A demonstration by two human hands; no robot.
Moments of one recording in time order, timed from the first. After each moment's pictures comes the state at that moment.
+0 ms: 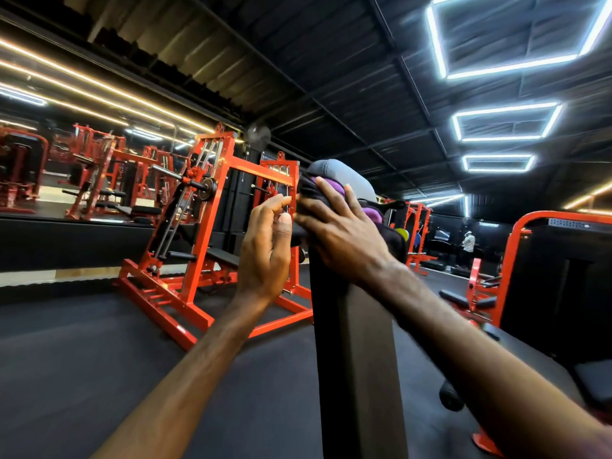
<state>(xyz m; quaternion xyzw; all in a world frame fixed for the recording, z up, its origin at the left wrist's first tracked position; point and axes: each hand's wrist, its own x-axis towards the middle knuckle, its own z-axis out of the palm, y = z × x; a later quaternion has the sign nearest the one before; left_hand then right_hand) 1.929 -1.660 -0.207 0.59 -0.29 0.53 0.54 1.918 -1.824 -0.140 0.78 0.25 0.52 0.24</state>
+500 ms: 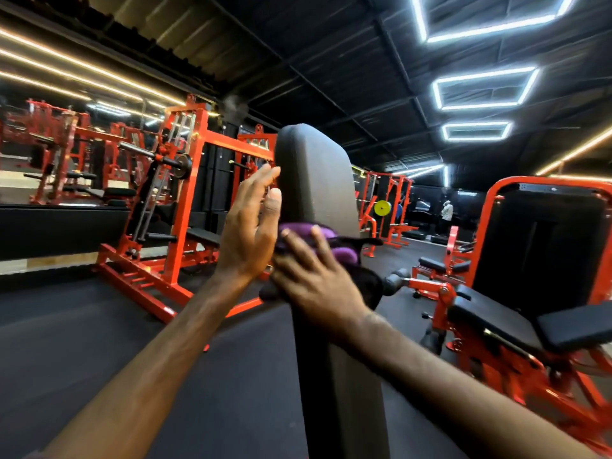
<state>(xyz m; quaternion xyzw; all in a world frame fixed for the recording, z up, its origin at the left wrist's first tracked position) 1.922 -1.672 -0.212 0.63 -0.34 0.51 0.48 1.891 -1.846 -0.273 0.75 0.32 0.51 0.27</state>
